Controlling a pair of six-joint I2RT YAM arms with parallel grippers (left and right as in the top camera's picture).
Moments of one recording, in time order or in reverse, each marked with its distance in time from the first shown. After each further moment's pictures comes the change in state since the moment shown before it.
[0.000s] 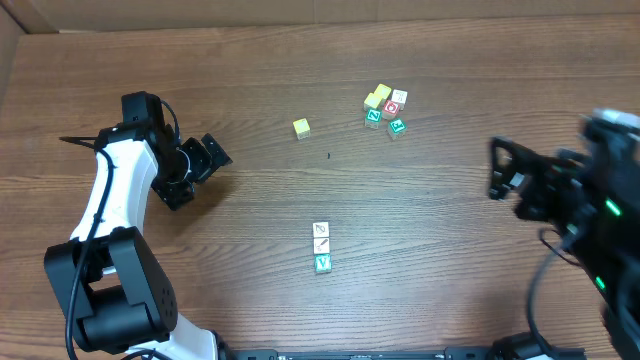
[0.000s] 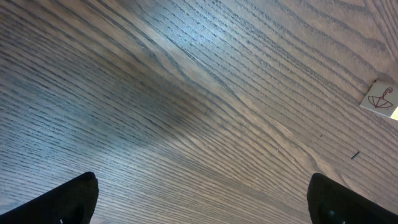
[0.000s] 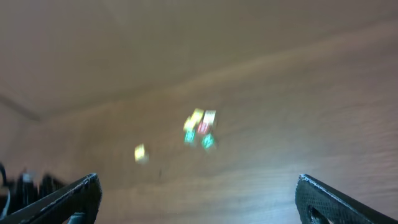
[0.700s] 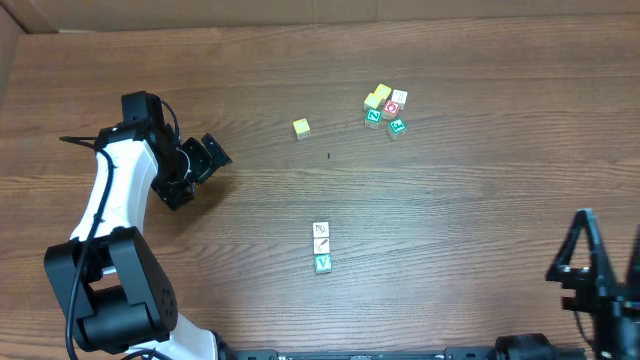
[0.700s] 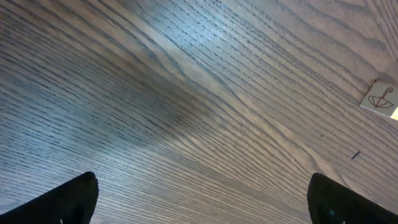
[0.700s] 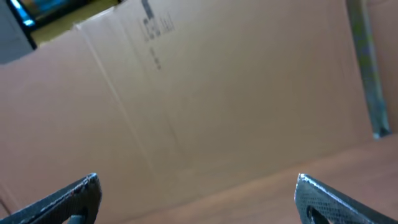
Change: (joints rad) left arm 0.000 0.000 0.000 0.000 0.000 0.000; right arm -0.162 -0.711 -0.541 0.500 0.034 -0.053
